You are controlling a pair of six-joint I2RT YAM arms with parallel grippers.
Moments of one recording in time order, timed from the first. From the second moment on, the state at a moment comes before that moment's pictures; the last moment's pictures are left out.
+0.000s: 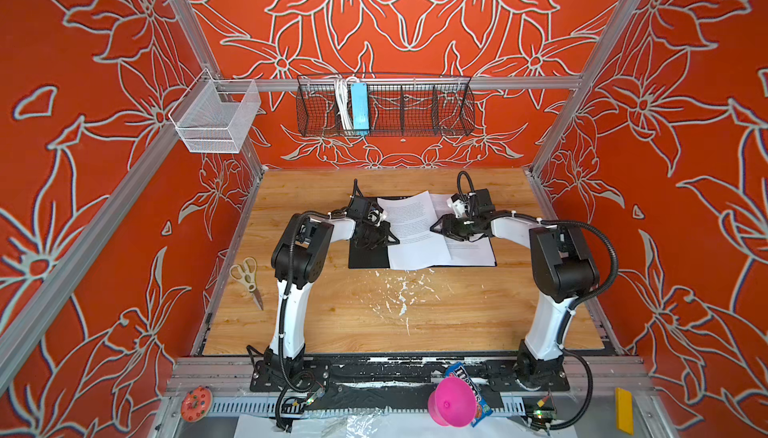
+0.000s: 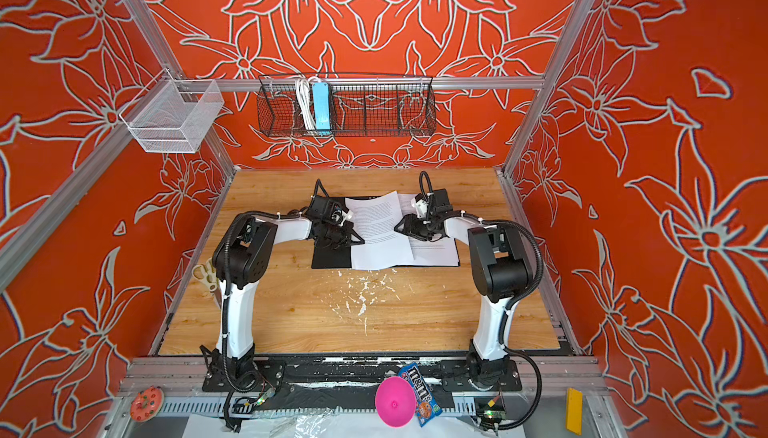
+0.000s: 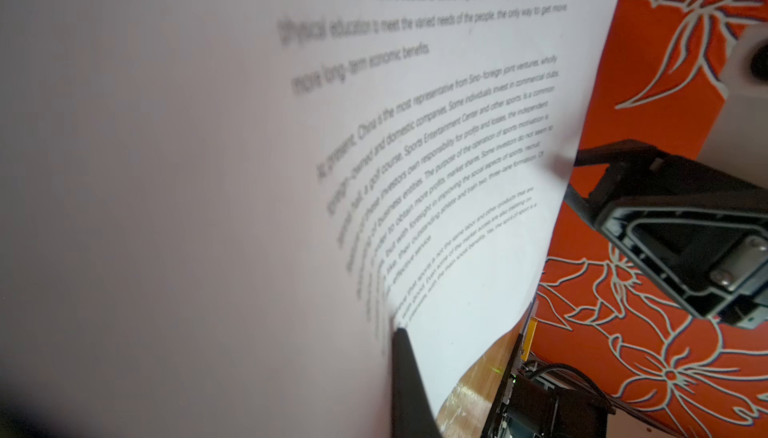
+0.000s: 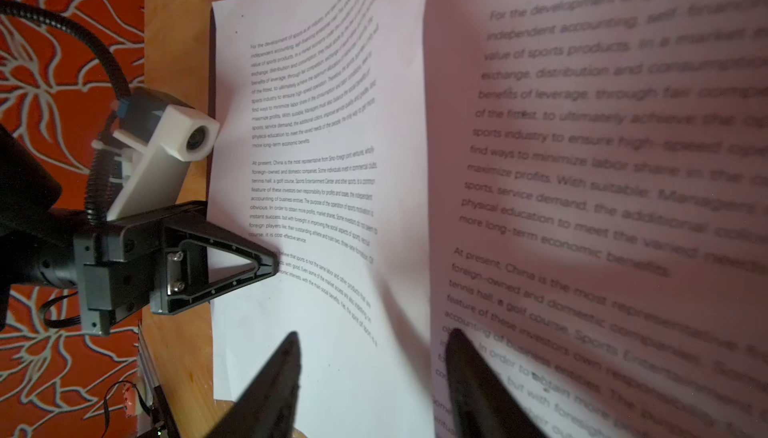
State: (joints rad) left arm -0.31 2.17 1.33 -0.17 0.81 -0.61; right arm 0.19 1.92 1.17 -0.22 -0.64 0.40
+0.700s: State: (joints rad) left arm -0.30 2.12 1.22 -0.03 0.87 -0.64; right arm 0.20 1.80 1.14 -0.29 -0.65 0.40
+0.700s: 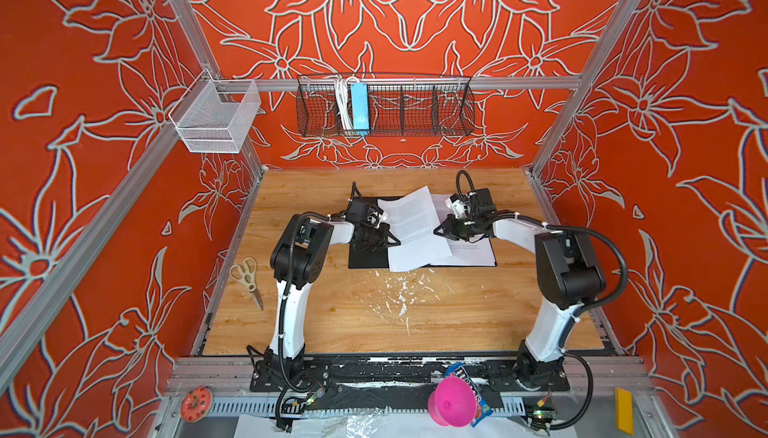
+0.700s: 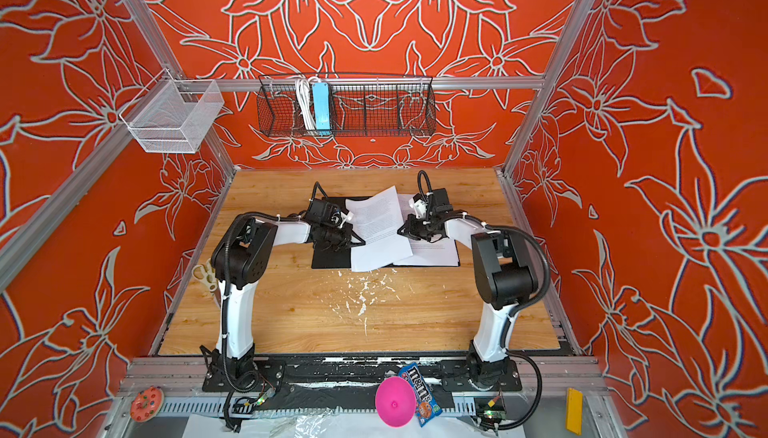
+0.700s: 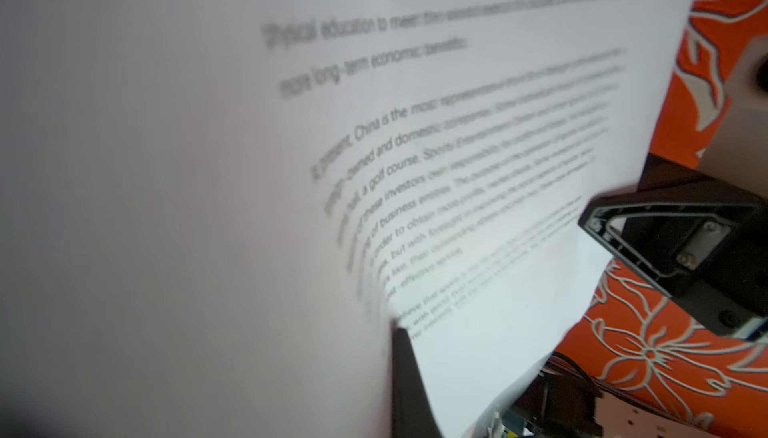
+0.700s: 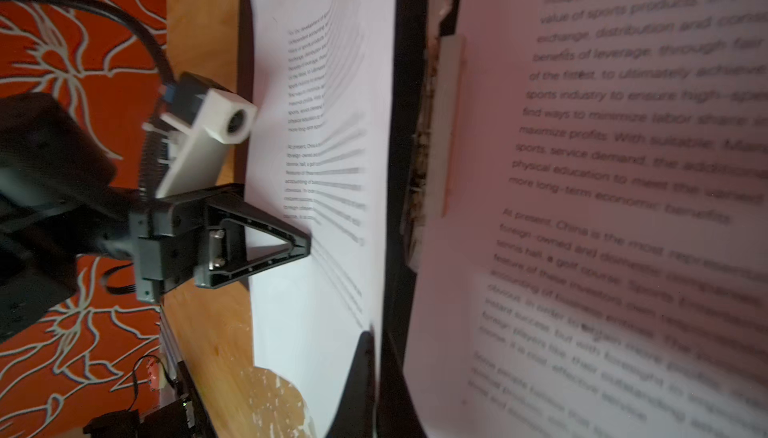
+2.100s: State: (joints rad) left arm -0.29 1.68 0.93 0.16 0.83 -0.59; right arm 0.02 1.89 1.42 -0.82 -0.15 0.23
